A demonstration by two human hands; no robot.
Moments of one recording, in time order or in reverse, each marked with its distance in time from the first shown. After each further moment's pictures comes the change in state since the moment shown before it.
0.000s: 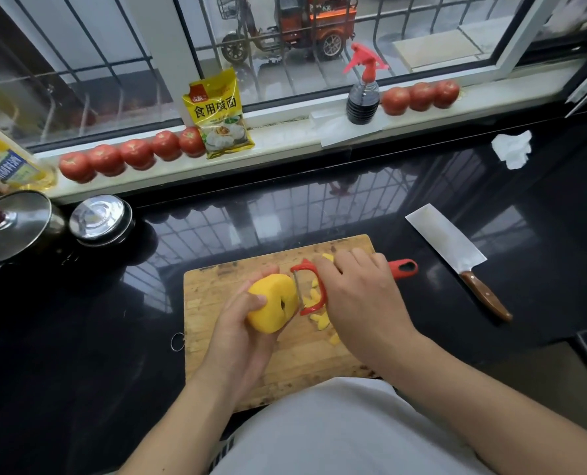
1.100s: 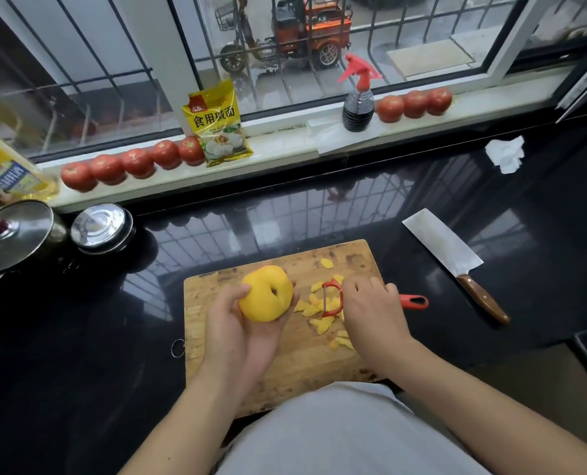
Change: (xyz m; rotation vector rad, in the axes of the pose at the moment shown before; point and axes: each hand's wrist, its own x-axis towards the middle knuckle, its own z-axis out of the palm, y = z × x) left_hand 0.003 0.005 0.010 -0.238 0.099 -0.047; right_hand -0.015 0.023 0.041 -0.100 -0.383 0.232
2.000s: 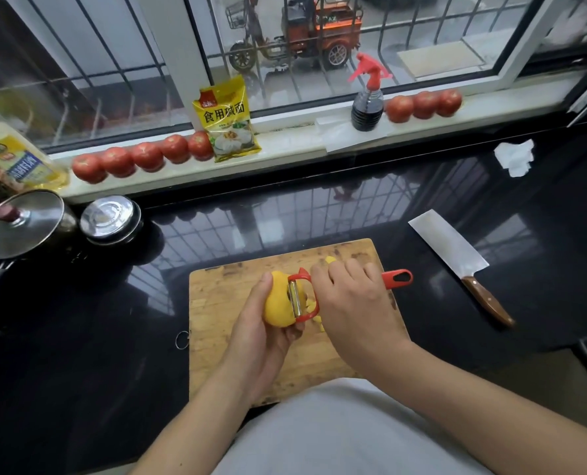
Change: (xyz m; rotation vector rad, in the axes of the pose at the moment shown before) left_hand -0.001 -0.018 -0.014 0.336 -0.020 -0.060; right_hand -0.013 -0.030 -0.032 -0.014 0.495 -0.266
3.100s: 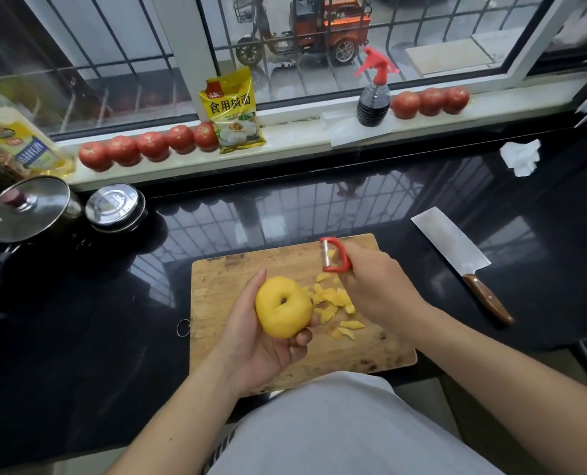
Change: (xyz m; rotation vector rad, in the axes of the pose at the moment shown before) left_hand -0.006 0.006 -0.017 -0.034 -0.162 -0.394; right_hand 0.016 0.041 -0.003 0.631 -0.311 0.263
